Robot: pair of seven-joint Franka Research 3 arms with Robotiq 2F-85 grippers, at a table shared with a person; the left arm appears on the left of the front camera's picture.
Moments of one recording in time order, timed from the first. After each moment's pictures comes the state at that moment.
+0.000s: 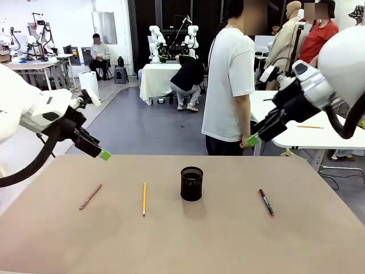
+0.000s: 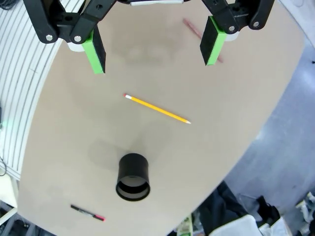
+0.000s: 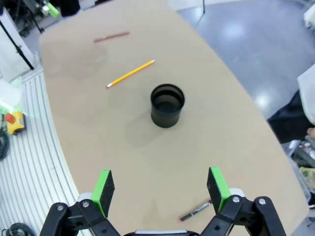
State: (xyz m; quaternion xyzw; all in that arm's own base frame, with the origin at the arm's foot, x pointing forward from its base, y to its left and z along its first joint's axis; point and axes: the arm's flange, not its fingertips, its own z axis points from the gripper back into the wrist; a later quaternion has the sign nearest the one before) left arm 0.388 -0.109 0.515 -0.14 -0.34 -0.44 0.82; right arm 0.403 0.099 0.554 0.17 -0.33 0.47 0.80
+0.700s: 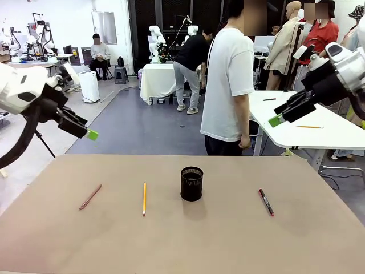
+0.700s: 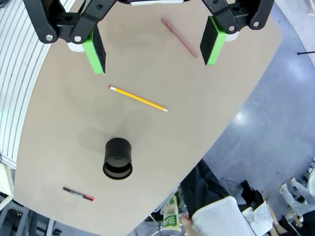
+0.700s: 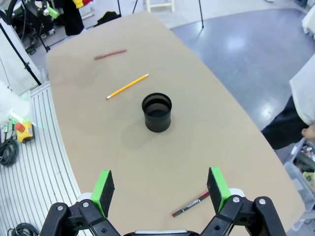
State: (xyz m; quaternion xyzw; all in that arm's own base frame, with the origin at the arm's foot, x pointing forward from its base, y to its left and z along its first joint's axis) left arm 0.383 -0.080 0.564 -0.13 -0.39 -0.44 0.80; right arm 0.413 0.038 0.586 0.21 -0.35 0.46 0.79
